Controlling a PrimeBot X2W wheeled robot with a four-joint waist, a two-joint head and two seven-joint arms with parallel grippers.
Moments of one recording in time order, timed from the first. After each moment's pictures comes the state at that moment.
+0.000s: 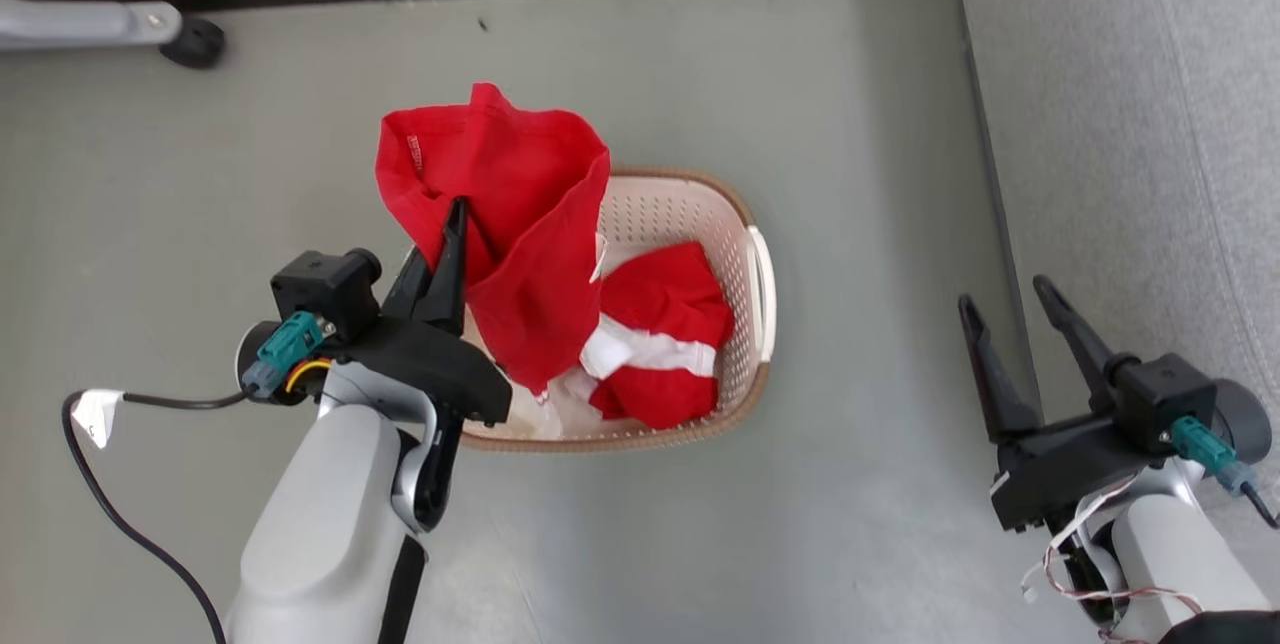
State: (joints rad) left arm -0.61 0.04 -0.25 0.67 -0.44 -0.11 -0.23; right arm -0.32 -0.16 0.15 0.41 0.12 0.12 -0.25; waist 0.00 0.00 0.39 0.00
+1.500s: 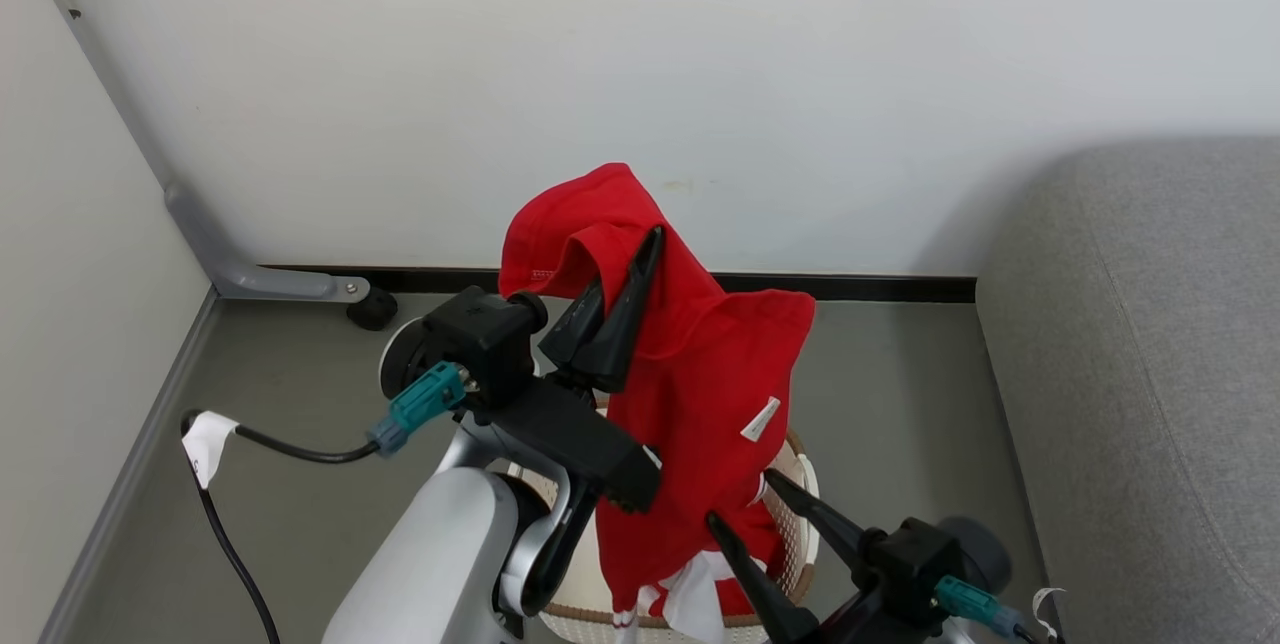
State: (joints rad) left arm -0.44 0.04 -0.49 0.17 -0.50 -0.07 -0.05; right arm -0.20 -0.10 0.62 0.37 0.27 0.12 -0.25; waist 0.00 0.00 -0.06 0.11
